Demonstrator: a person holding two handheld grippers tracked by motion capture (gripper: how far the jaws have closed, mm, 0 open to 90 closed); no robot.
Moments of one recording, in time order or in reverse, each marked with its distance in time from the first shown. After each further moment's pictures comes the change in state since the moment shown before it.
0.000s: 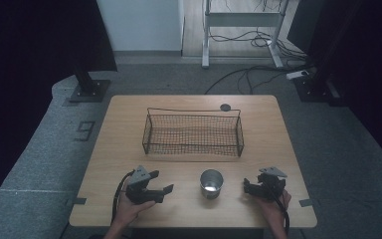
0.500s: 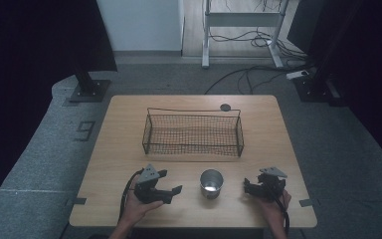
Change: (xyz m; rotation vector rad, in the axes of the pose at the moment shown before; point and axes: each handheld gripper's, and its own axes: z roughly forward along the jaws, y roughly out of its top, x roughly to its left) left arm -0.017 0.014 0.014 0.014 -0.043 0.027; right arm 0.000 0.000 -0.001 -0.001 -0.006 0.005
